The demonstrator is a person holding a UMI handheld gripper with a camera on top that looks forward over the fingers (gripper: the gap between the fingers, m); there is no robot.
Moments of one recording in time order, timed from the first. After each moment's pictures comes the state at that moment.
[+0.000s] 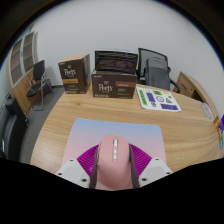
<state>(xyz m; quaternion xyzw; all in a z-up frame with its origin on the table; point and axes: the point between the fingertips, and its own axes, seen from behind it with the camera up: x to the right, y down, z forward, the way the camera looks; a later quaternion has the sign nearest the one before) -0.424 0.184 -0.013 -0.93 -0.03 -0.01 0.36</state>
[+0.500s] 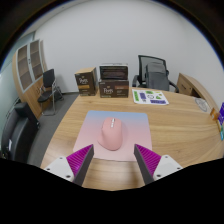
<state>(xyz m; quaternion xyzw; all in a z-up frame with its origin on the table) -0.409 0.069 0.052 -0.92 -0.04 0.05 0.40</state>
